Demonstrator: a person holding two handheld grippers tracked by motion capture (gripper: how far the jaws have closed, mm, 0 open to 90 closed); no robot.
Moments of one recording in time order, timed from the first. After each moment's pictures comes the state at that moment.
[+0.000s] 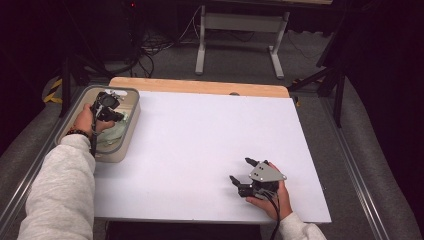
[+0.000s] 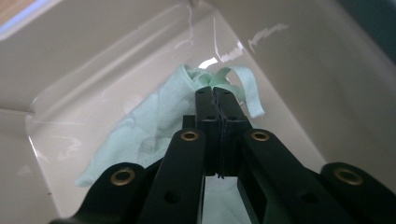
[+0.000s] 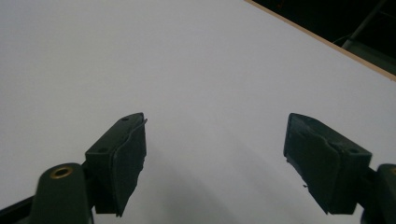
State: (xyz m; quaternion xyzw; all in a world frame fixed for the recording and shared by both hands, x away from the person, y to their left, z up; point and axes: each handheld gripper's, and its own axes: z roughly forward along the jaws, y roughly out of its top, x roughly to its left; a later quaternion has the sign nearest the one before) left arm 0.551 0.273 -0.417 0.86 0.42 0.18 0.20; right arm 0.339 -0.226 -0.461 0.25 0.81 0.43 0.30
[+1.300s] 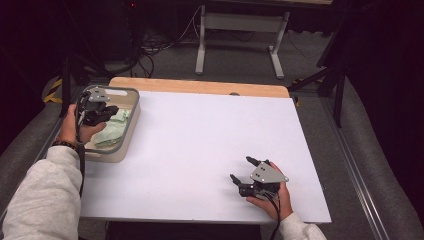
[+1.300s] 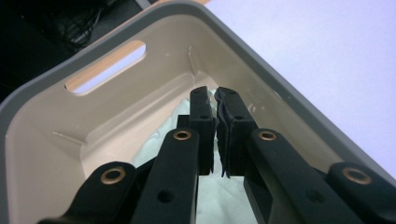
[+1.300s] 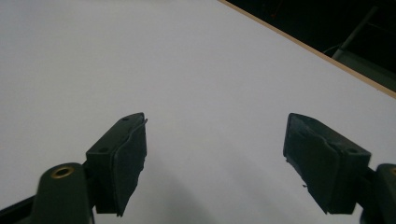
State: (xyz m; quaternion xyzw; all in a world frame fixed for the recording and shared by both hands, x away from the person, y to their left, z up) left arm 0.492 0.288 -0.382 0.82 0.37 0.28 0.33; right arm 0.336 -0.226 -0.457 0.25 0.80 0.44 0.32
